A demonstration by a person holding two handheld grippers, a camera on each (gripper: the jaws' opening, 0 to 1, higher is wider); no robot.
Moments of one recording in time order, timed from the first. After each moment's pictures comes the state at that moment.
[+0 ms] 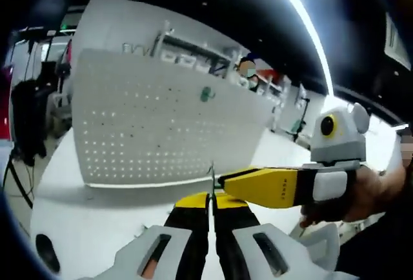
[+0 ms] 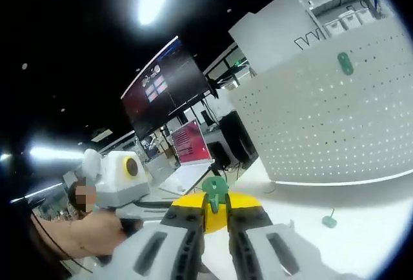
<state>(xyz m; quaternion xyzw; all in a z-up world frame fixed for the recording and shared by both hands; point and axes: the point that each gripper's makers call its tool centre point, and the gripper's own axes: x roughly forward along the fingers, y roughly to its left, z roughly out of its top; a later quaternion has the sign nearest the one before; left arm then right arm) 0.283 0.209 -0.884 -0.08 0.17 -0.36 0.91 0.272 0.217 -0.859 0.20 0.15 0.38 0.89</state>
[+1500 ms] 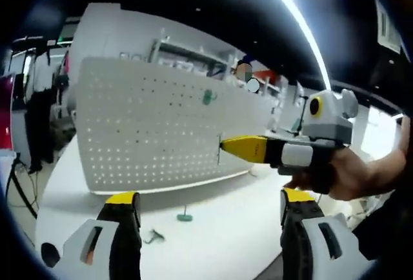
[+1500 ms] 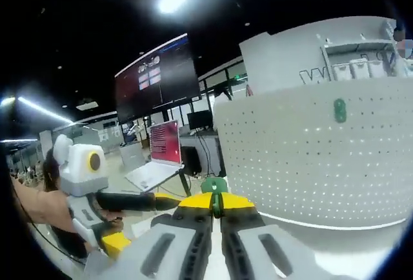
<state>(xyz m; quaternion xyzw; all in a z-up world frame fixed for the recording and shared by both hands) 0.287 0.222 -0.892 -0.07 0.15 -0.37 0.92 0.319 0.179 -0.855 0.10 0.08 0.32 0.94</state>
